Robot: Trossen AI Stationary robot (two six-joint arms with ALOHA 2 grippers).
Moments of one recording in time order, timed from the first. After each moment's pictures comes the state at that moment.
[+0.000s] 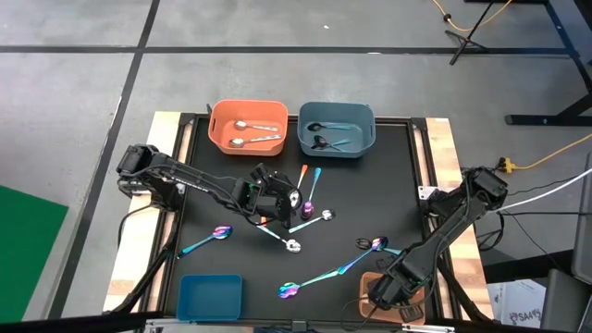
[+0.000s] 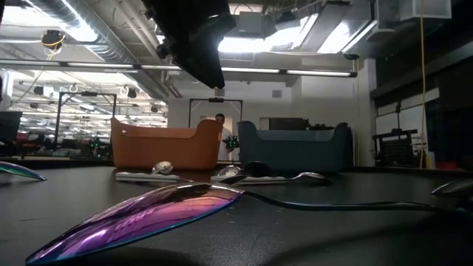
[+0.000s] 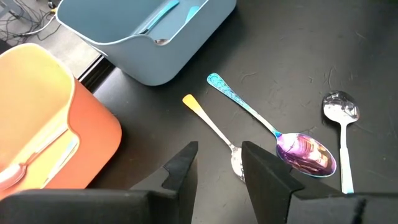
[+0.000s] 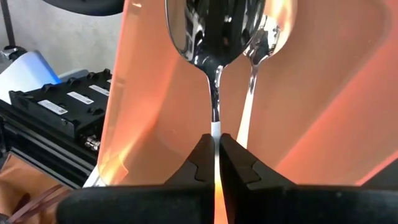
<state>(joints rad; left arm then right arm) -0.20 1.68 1.25 -0.61 -0.73 -0.57 0.84 1.69 1.15 -0.84 -0.40 0.57</state>
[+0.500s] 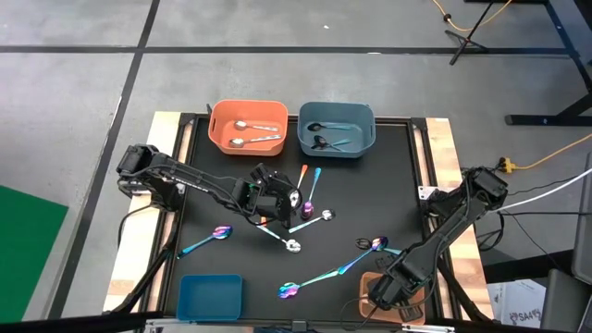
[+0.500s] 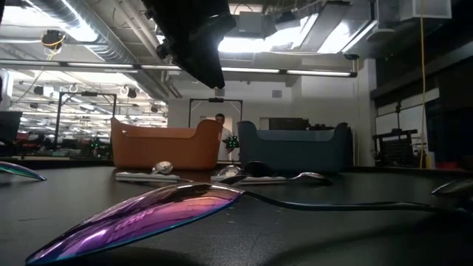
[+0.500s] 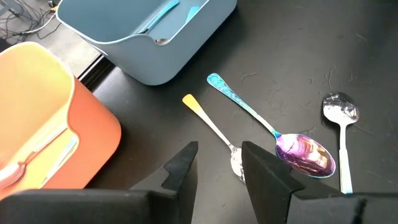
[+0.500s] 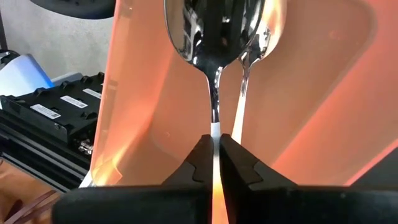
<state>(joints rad) -0.20 1.68 1.25 -0.61 -0.73 -0.58 0.84 1.69 1.15 -0.84 -0.38 0.58</state>
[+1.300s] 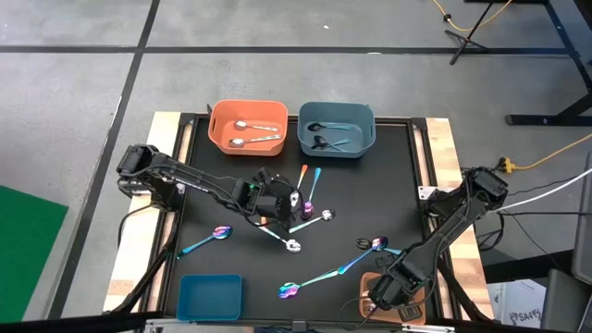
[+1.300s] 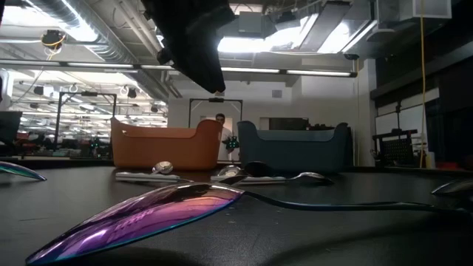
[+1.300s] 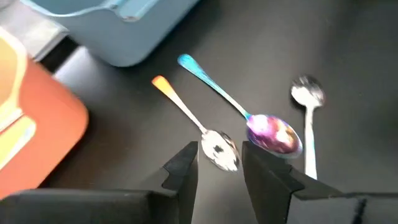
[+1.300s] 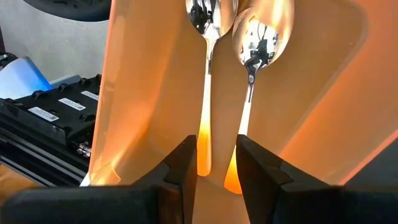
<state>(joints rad) -0.20 1.68 1.25 -0.61 -0.59 -0.59 0.84 1.68 1.15 -0.84 -0.37 0.58</state>
